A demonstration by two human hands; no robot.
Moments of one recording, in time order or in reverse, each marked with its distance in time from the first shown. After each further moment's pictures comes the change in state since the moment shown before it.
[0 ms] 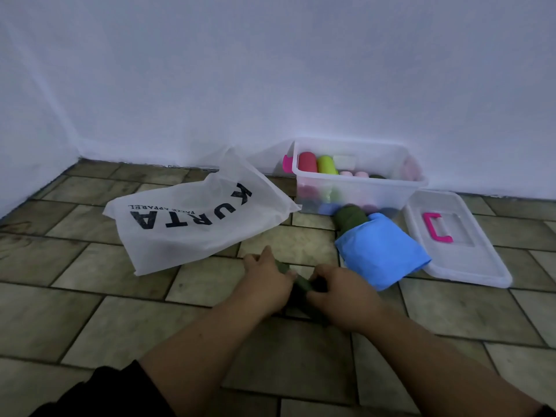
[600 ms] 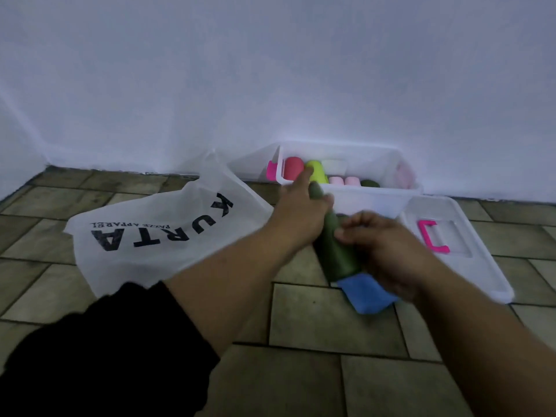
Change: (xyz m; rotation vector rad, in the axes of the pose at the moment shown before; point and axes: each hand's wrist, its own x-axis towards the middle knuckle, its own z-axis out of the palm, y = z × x) left_hand 0.051 0.116 -0.019 -0.360 0.119 0.418; right_hand 0.027 0.003 -0.095 1.154 0.071 0.176
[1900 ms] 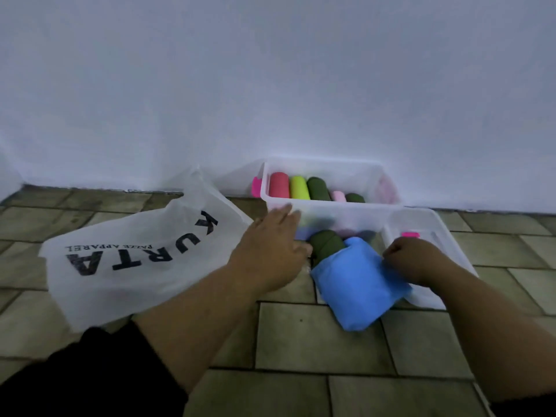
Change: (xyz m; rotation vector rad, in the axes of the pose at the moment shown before) left_hand 0.007 -0.045 -0.006 0.769 -0.128 0.368; right_hand 0.047 0.006 -0.099 -1.310 0.293 0.248
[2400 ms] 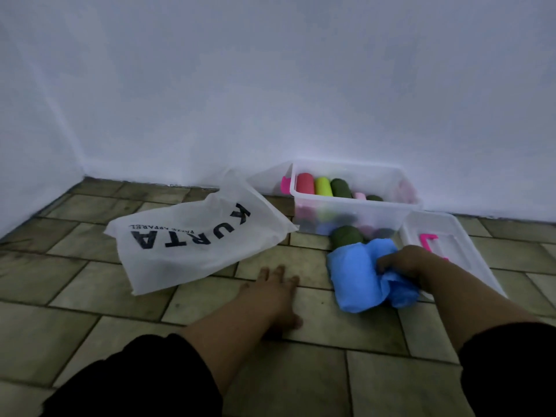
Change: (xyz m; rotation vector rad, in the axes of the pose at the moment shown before) left_hand -0.080 -0.020 0.033 0.159 -0.606 -0.286; right_hand -0.009 -0.016 0.021 0.481 -0.193 0.163
